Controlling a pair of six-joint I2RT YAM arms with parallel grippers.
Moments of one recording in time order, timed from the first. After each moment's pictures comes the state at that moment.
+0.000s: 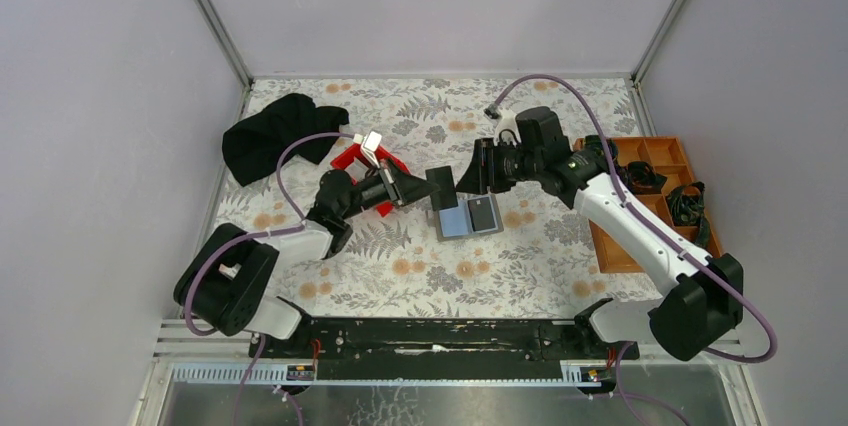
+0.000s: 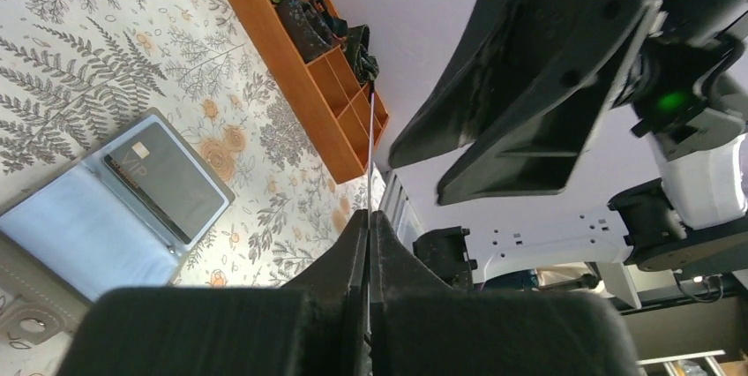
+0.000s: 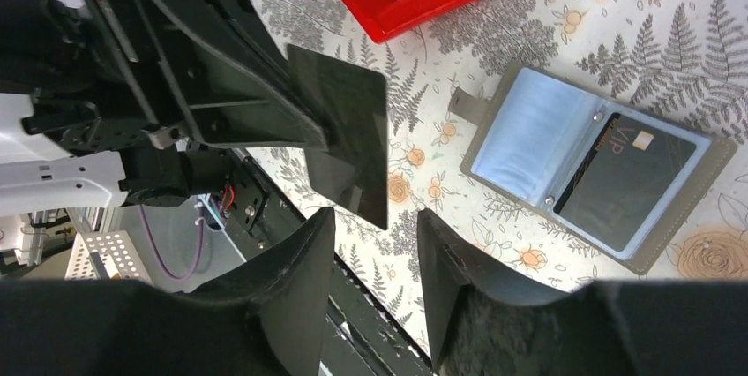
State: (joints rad) left arm -0.48 1.43 0.48 1.04 0.62 -1.10; right arm 0.52 1.31 1.17 -0.53 -0.49 0.40
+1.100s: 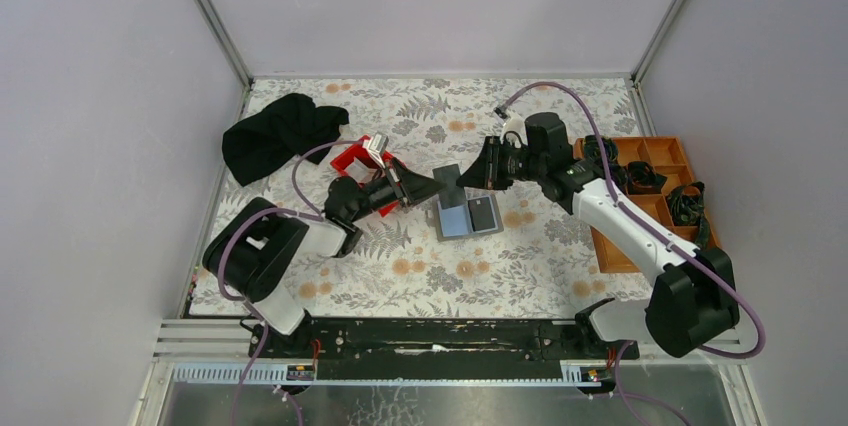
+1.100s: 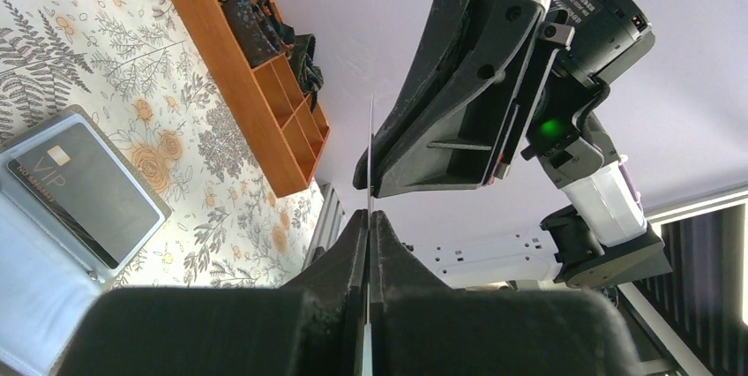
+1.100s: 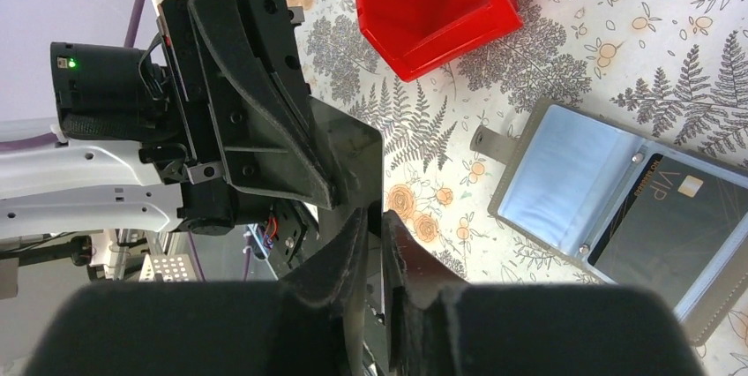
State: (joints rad) left arm -0.52 1.63 0.48 1.36 0.57 -1.35; right arm 0.46 1.32 0.99 -0.22 -0.61 0.55
